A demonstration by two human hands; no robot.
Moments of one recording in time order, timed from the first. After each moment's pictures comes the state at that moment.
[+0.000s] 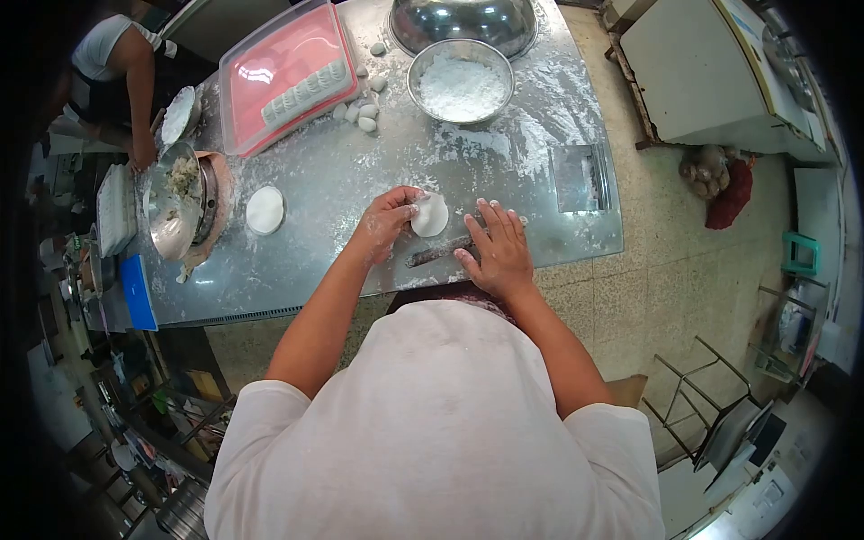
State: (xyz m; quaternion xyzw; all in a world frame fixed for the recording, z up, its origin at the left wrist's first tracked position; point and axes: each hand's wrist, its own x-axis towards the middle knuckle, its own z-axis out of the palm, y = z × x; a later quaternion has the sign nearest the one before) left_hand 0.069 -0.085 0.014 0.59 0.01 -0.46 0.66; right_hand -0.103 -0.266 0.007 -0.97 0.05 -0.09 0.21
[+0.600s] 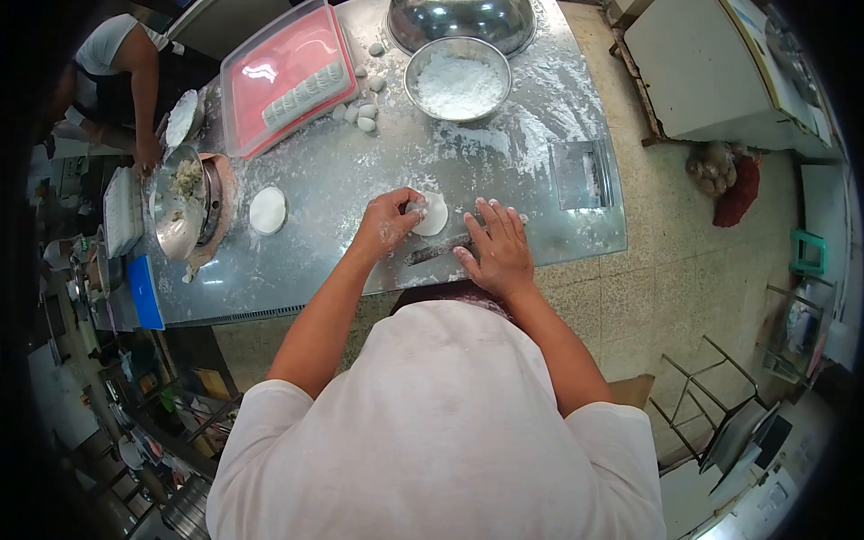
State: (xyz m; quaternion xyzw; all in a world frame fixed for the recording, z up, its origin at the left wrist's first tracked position) left_hand 0.068 -0.086 0.026 0.84 -0.20 -0.30 0.40; right_hand -0.102 -0.266 0.009 -0.97 0.05 -0.10 0.19
